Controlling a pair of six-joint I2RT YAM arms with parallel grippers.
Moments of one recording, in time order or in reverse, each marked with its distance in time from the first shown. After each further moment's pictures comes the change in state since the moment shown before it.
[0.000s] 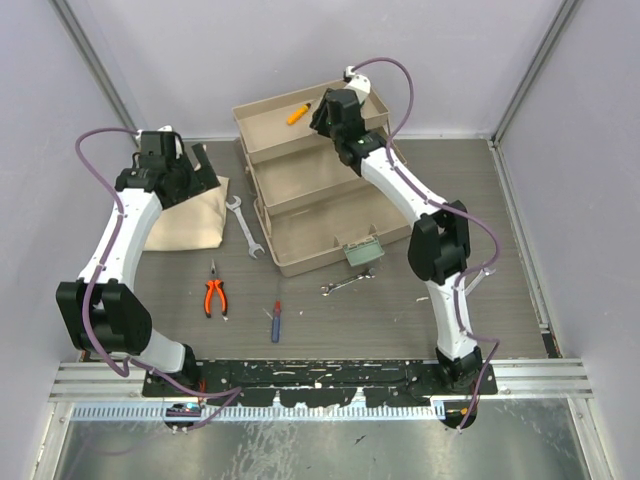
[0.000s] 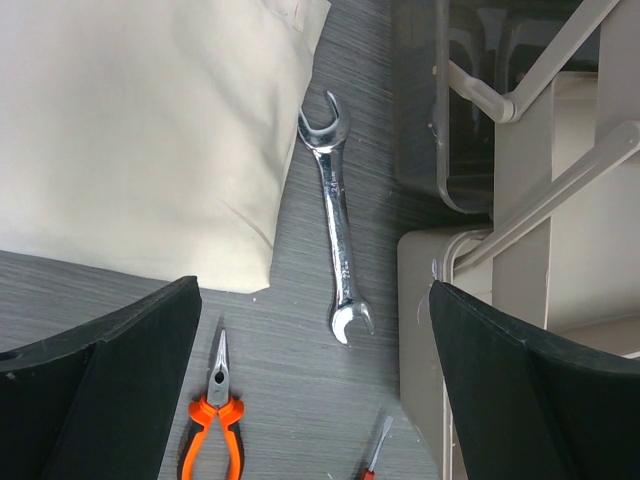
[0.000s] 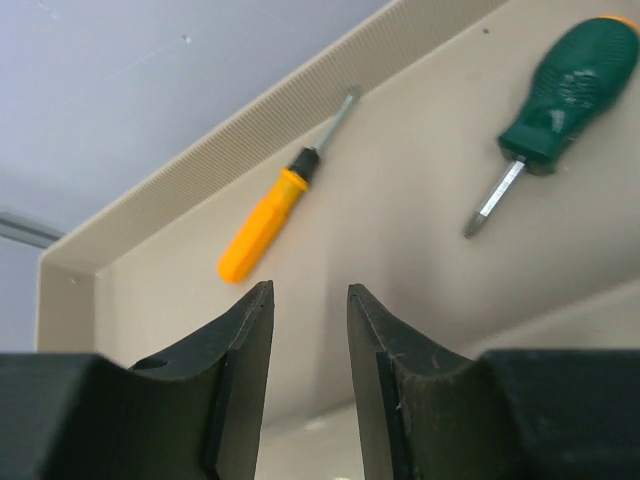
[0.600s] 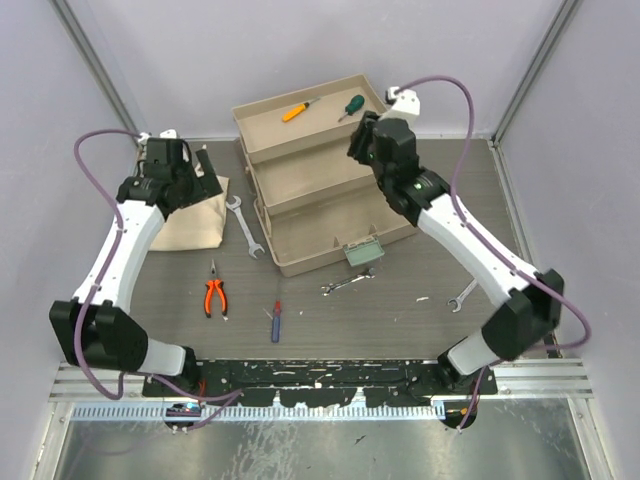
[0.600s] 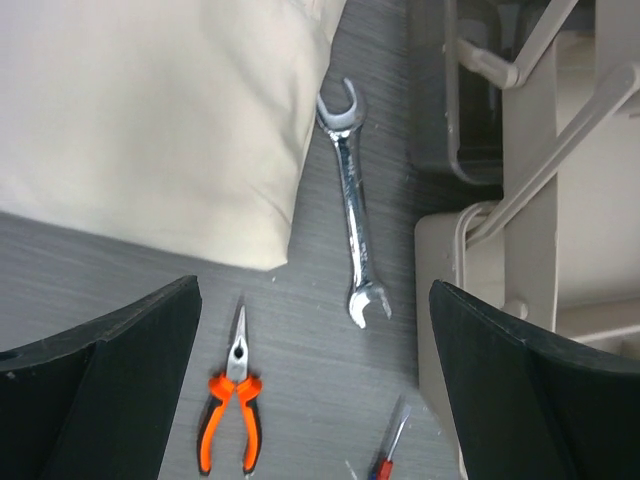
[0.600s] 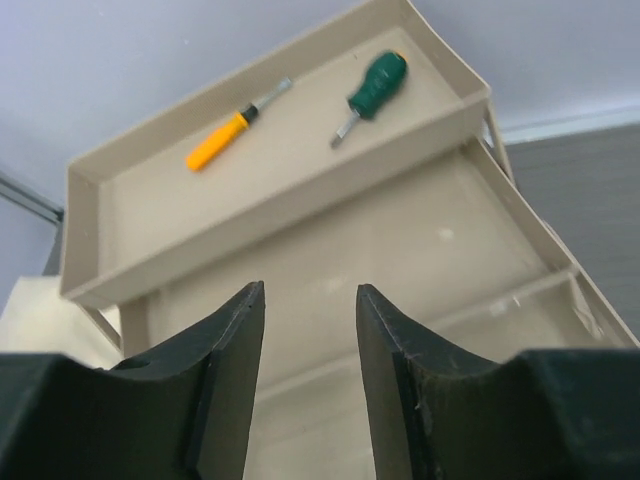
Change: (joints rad) left arm -0.072 -0.069 -0.032 -0.018 -0.113 0.007; right arm 0.047 -0.659 -0.597 -0.012 0.139 -0.183
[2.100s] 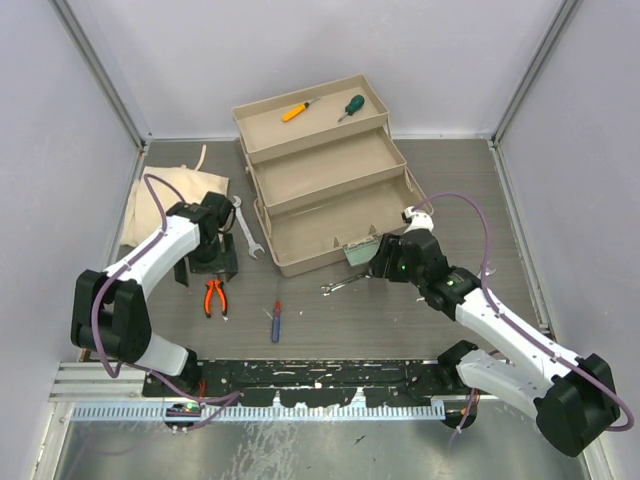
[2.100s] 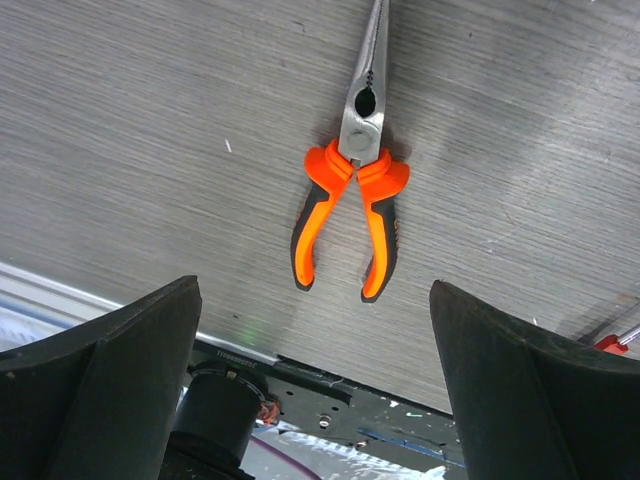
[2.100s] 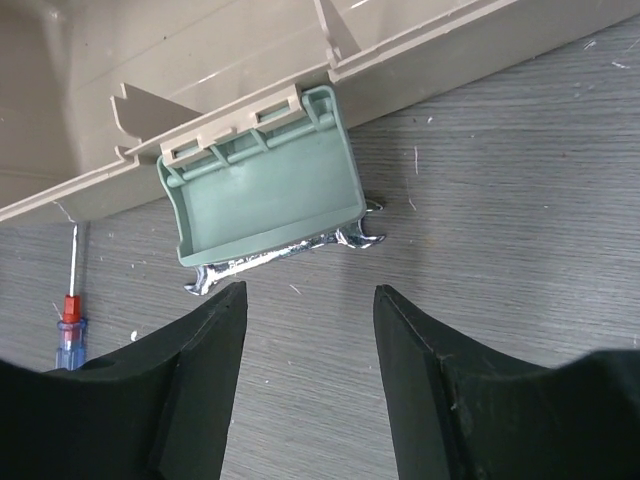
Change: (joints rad) left arm -0.190 0.045 -0.318 -0.372 -0.158 -0.107; right arm -0.001 -0.637 -0.946 -0.141 -0.298 0.142
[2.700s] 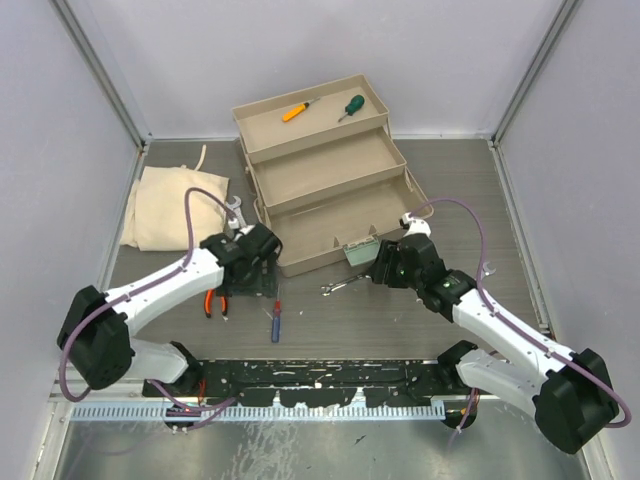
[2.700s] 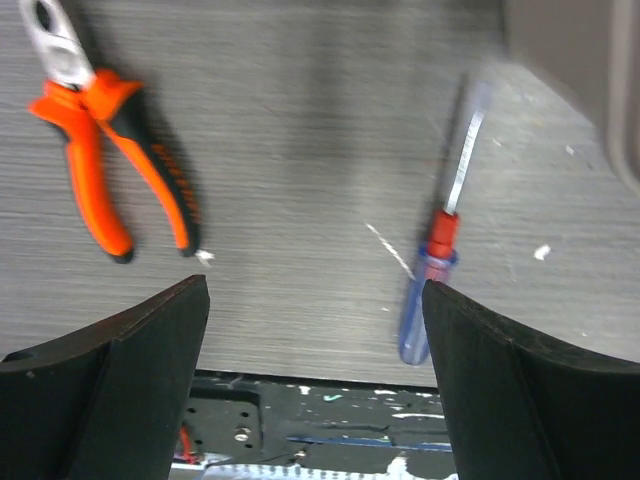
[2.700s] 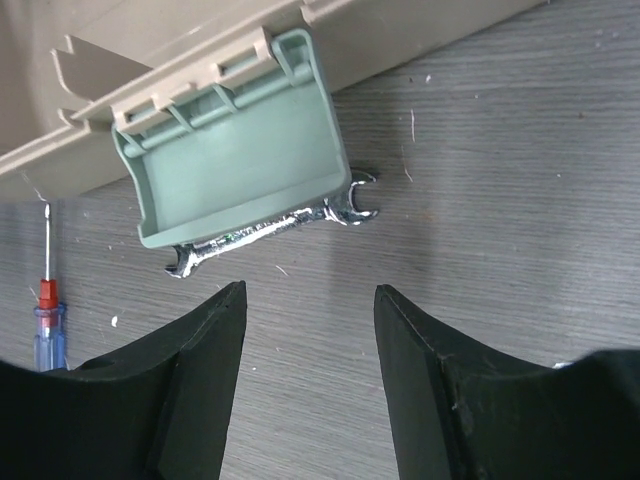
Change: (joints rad) left arm -0.404 -0.132 -0.111 0.137 0.010 -0.183; right arm 0.000 0.029 -0.043 0.016 -0.033 0.014
